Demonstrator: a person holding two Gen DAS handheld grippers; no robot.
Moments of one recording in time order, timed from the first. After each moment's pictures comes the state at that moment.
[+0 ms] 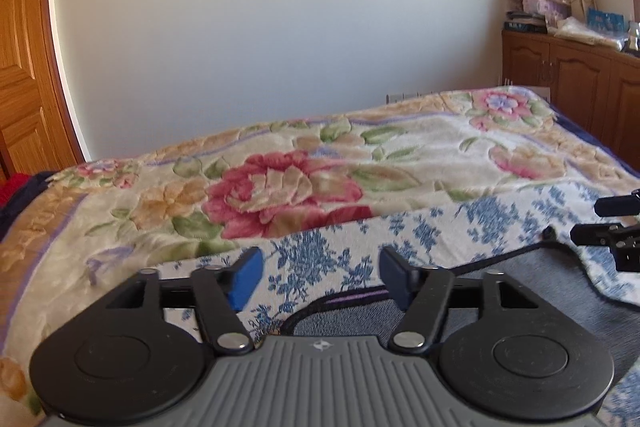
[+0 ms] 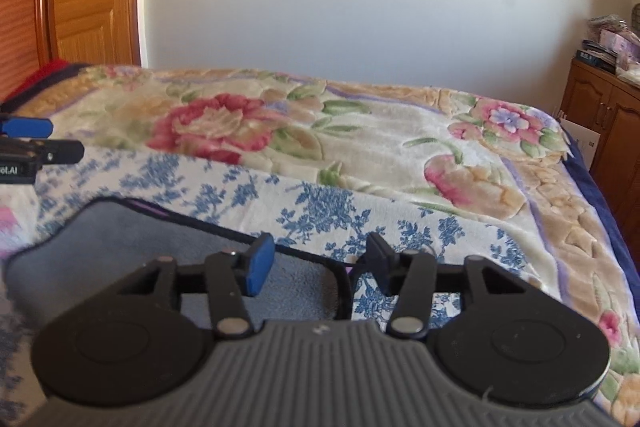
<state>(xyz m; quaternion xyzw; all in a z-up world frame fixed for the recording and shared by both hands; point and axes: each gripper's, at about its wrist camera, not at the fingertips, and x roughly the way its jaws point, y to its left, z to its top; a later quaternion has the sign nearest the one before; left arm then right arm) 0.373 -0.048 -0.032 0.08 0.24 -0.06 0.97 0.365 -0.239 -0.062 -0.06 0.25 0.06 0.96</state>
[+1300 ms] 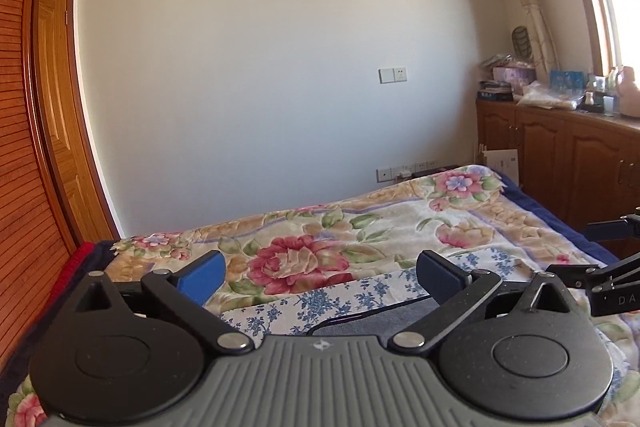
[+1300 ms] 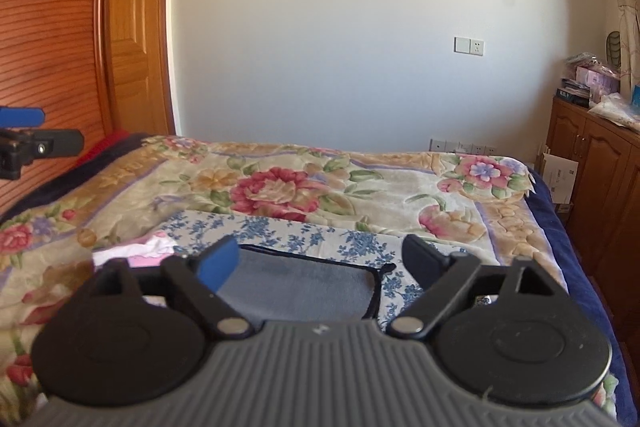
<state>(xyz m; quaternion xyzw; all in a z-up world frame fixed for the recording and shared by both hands) 0.142 -0.041 0.144 0.09 0.15 -0.07 0.98 0.177 -0.213 0.060 -0.03 0.18 0.08 0.98</state>
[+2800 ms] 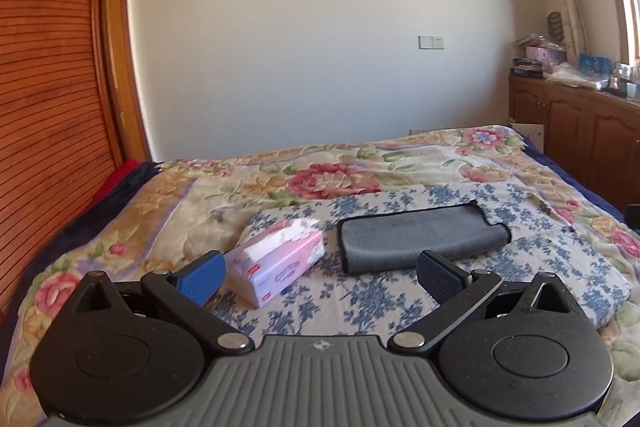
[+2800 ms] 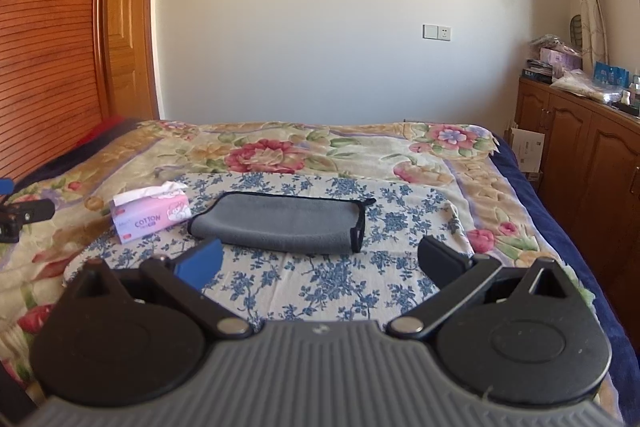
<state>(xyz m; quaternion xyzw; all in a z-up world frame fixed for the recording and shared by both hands) 0.023 0.006 0.045 0.06 0.20 0.00 0.98 0.068 -0.212 0.010 -0.01 0.19 0.04 0.98</state>
